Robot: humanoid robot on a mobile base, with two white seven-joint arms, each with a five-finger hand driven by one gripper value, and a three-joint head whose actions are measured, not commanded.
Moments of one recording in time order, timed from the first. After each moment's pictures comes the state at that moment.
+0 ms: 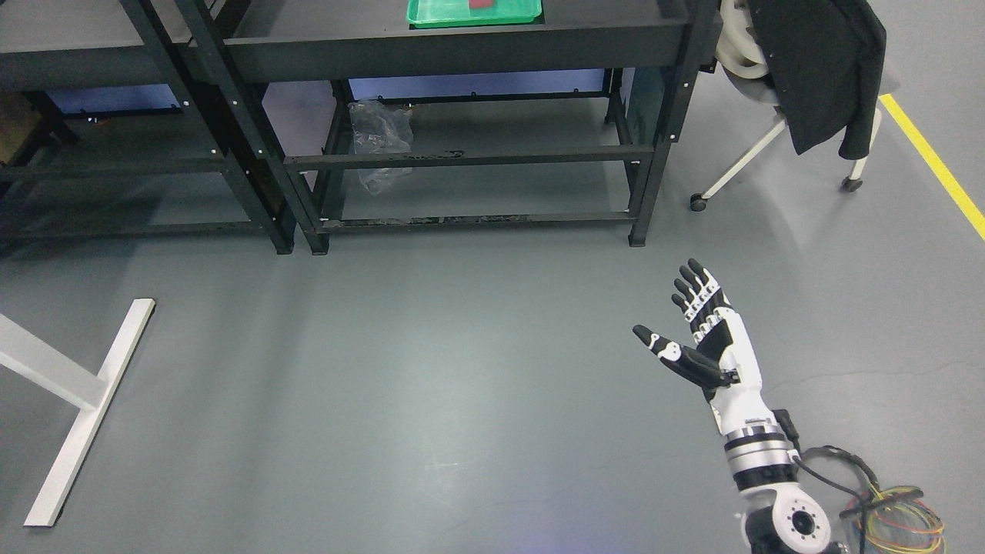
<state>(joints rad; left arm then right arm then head) 0.00 0.00 -0.13 0.00 0.13 -0.12 -0.17 0.16 0.00 0.09 -1.63 -0.15 -0.18 0.09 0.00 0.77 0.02</state>
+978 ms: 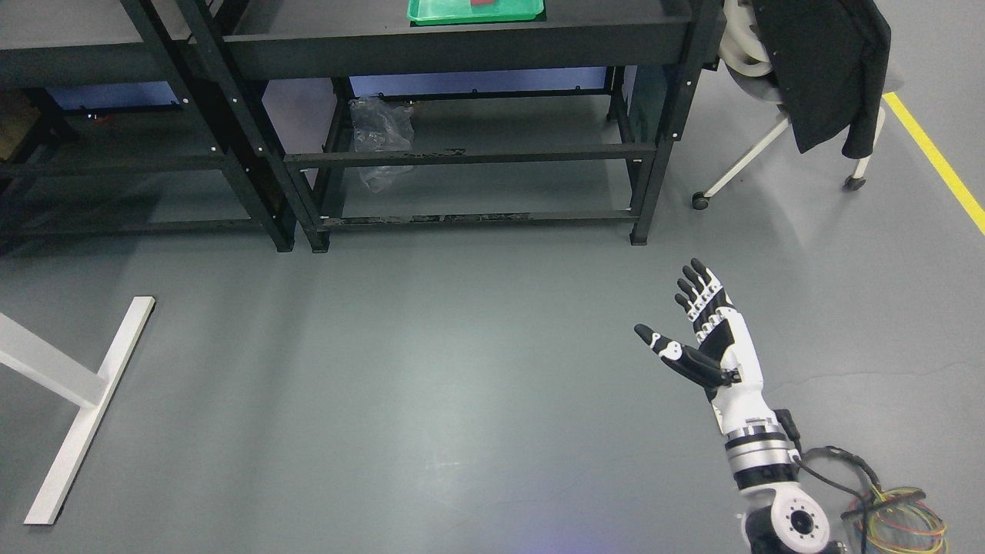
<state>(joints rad) 0.00 0.00 -0.13 0.00 0.13 -0.12 -0.17 0.16 0.00 0.09 -1.63 -0.10 -0.18 0.07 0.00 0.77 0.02</state>
